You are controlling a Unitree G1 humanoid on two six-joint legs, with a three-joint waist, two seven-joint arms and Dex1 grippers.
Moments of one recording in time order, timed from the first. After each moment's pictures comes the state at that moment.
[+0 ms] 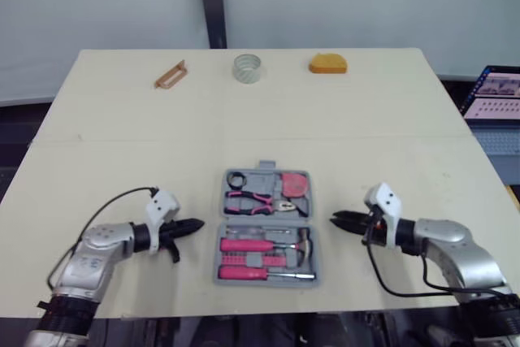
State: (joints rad) left arm -0.15 0.60 -0.03 0.12 -0.25 0.30 -0.87; right arm -0.14 -0.67 0.05 -0.03 0.32 0.40 0.93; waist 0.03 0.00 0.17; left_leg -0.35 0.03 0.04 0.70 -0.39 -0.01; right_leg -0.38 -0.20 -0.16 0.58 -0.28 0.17
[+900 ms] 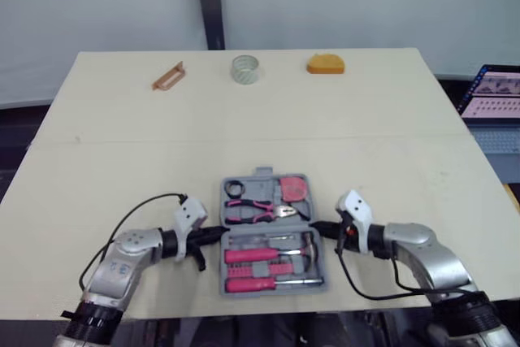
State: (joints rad) left arm -0.06 0.57 -0.10 -0.11 -0.25 0.47 -0.85; right arm -0.13 -0.59 0.14 -0.11 0.28 0.52 0.92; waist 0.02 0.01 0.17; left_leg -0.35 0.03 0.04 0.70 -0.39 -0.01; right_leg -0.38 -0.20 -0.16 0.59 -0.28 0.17
